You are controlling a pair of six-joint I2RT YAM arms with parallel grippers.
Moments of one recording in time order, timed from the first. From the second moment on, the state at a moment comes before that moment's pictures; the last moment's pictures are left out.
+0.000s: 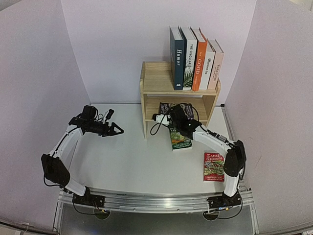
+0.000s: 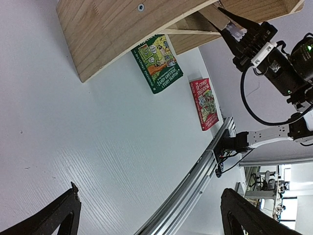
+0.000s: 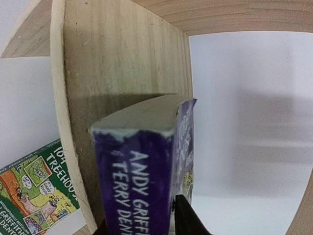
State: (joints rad) left arm -0.23 1.51 1.38 -0.84 0.85 -0.15; right arm 0.75 1.92 1.70 -0.29 0.43 -1.15
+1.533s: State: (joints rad) left arm -0.23 1.51 1.36 -0.84 0.85 -0.13; right arm 0.67 1.92 1.93 -0.82 0.20 -0.88
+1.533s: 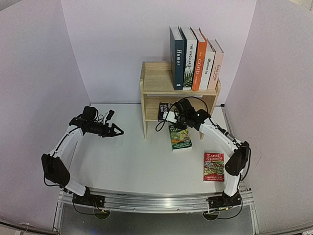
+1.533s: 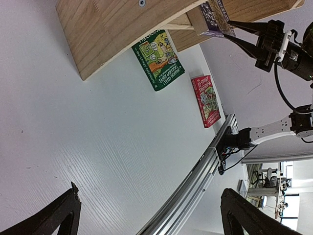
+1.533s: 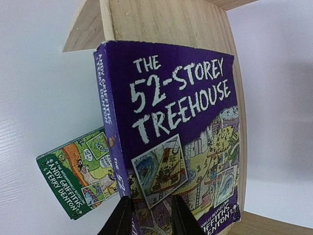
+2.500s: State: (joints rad) left arm -0.23 1.51 1.36 -0.86 0.84 -0.12; right arm 0.62 1.95 1.94 -0.82 0.20 -0.90
